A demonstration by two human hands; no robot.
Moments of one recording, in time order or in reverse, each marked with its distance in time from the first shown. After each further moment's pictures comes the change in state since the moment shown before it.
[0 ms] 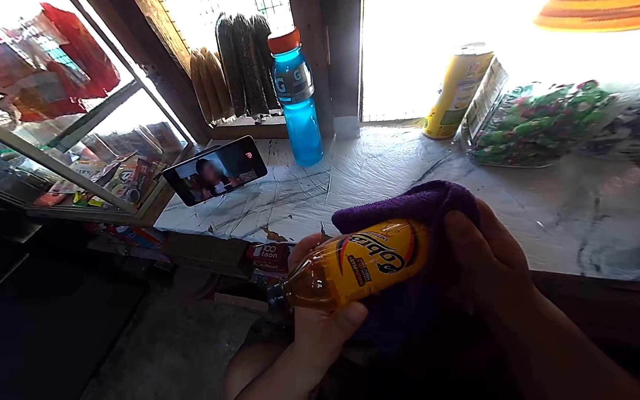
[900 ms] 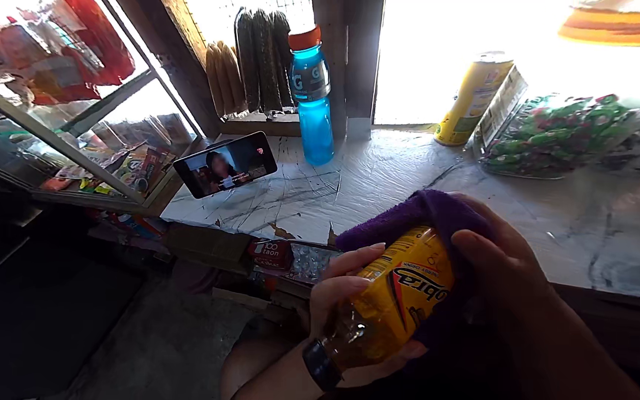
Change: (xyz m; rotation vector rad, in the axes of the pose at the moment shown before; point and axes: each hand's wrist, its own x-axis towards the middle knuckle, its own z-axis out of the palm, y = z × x) left_hand 0.009 0.005 0.010 0.271 -0.176 0.339; right_hand 0.005 -0.004 -0.007 0.067 -0.064 0.195
